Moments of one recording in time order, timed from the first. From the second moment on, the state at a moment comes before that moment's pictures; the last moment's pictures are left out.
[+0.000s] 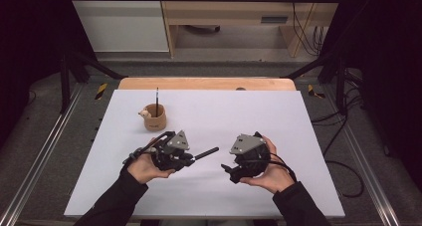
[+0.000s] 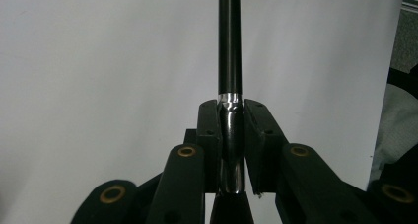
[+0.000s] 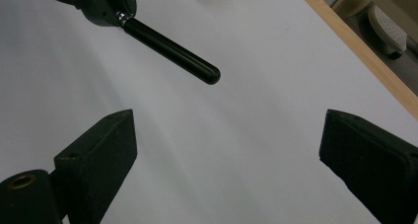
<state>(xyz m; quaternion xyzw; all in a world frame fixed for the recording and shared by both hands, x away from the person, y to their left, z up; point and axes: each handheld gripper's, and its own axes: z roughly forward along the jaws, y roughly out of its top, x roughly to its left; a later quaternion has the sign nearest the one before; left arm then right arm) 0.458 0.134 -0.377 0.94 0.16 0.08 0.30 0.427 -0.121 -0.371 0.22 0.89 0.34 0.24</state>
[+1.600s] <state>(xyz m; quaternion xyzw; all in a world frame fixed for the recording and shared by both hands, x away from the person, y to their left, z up) 0.457 0.115 -0.370 0.95 0.13 0.02 0.28 0.418 -0.071 -0.378 0.03 0.94 0.23 0.25</state>
